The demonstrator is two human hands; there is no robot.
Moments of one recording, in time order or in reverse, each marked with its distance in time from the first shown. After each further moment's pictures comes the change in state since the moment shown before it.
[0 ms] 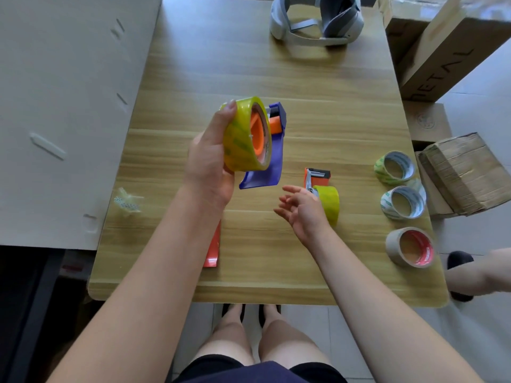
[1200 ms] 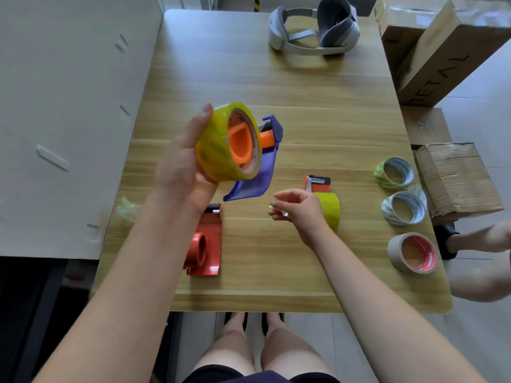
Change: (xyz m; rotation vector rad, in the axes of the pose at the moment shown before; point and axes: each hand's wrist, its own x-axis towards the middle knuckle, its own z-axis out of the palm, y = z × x) left_hand -0.010 0.025 -0.007 -0.064 -0.079 -0.036; right_hand 0.010 -0.003 -0.001 -0.255 -0.140 -0.160
